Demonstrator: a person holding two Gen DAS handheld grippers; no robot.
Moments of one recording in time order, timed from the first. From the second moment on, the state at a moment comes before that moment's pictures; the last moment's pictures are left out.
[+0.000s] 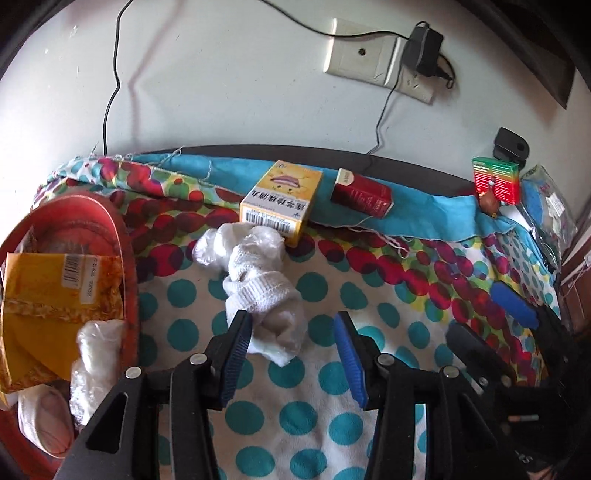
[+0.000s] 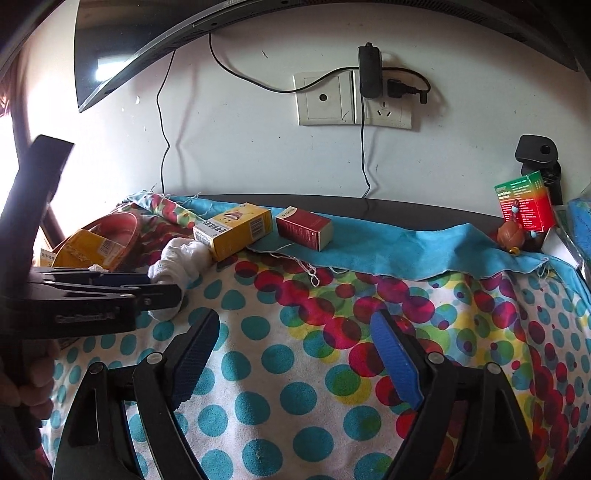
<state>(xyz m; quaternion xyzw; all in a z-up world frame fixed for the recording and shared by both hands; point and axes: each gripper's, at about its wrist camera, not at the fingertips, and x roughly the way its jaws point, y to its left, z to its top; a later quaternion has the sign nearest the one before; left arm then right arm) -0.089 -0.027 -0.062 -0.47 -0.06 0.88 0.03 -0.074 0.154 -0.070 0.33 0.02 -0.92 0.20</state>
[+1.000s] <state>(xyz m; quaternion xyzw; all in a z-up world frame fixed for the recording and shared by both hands) -0.070 -0.030 -0.067 -0.42 -0.03 0.91 0.03 -0.211 0.128 -0.082 0.40 0.12 -0.86 0.29</state>
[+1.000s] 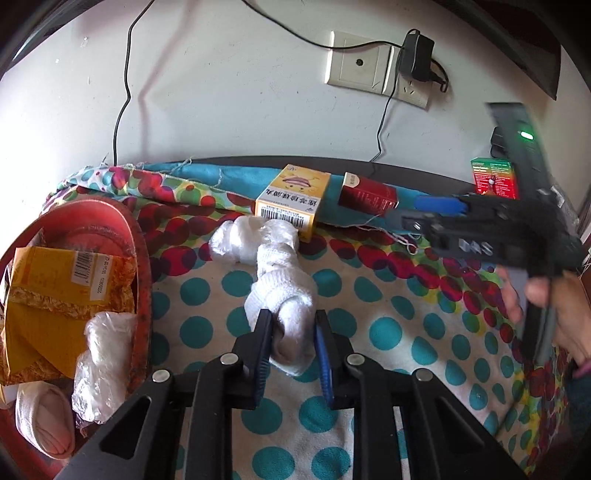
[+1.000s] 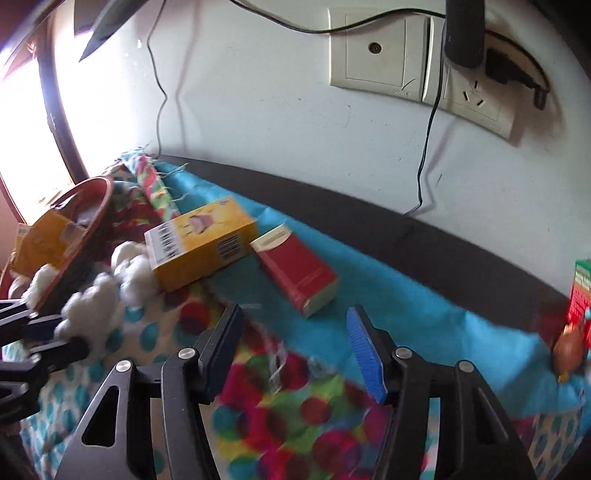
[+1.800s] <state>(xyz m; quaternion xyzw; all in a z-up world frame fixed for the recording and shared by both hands) -0.069 -0.037 -0.067 -0.42 -0.05 0.90 0.02 -0.133 0.129 -0.080 0.37 0.06 -0.90 0.21</state>
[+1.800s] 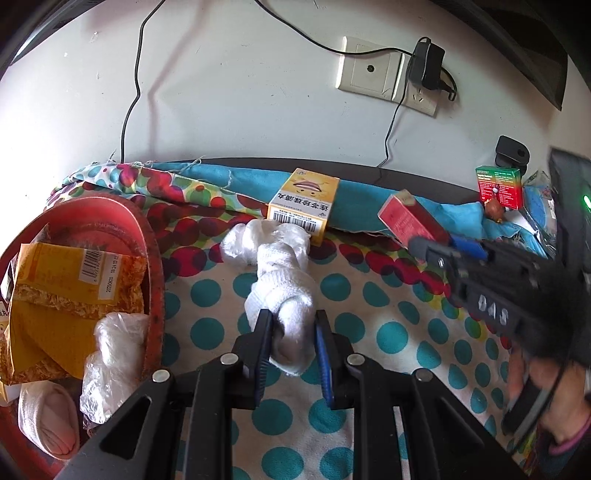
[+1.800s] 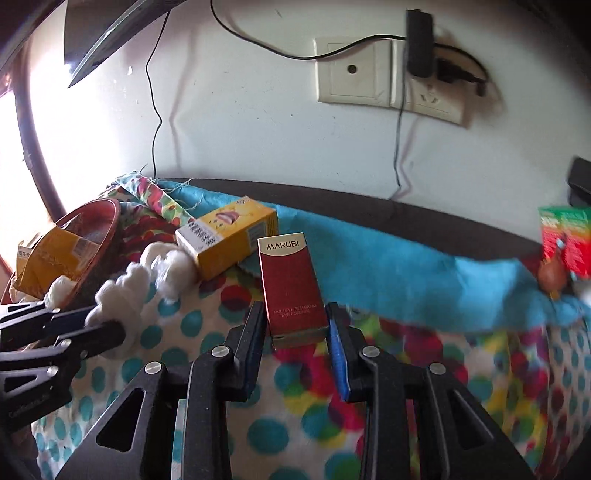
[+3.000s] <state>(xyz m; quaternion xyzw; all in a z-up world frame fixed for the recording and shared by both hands) -0.020 -0.100 -0.006 -0.36 -0.07 0.93 -0.05 -0.082 0.116 -0.080 0.37 0.08 -0.91 0.15</state>
